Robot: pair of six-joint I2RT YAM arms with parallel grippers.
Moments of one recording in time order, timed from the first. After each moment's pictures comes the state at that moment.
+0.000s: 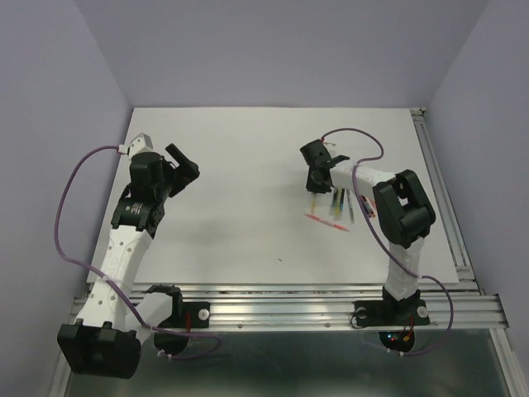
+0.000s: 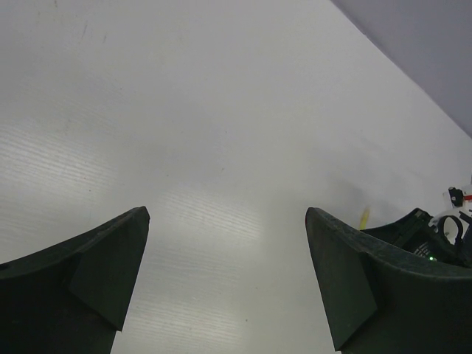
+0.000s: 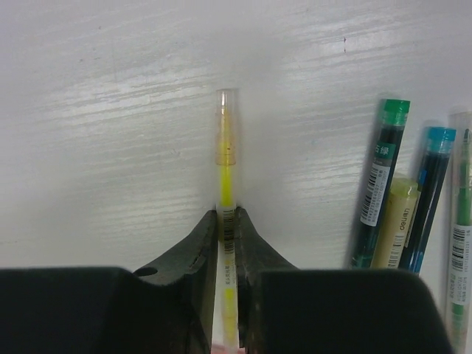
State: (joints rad) left arm -0.12 0.96 0.92 -0.46 -0.09 -0.67; right arm 0.49 1.98 1.34 -0.44 0.33 0.61
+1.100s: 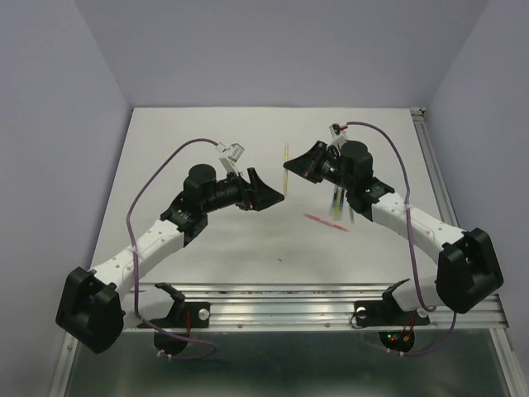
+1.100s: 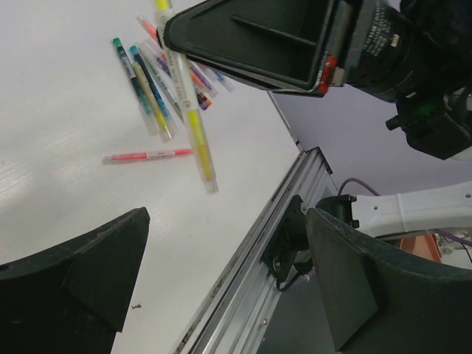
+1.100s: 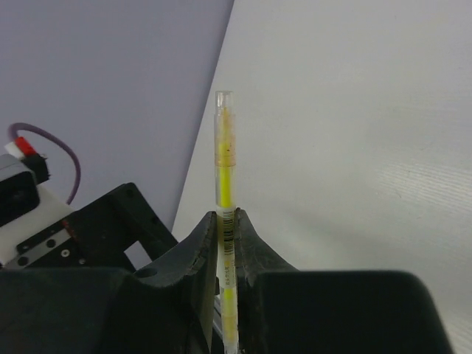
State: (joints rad) left arm -0.55 1.11 0.72 0.19 0.53 -0.73; right arm 0.51 1.40 0.94 0.25 -0.32 0.90
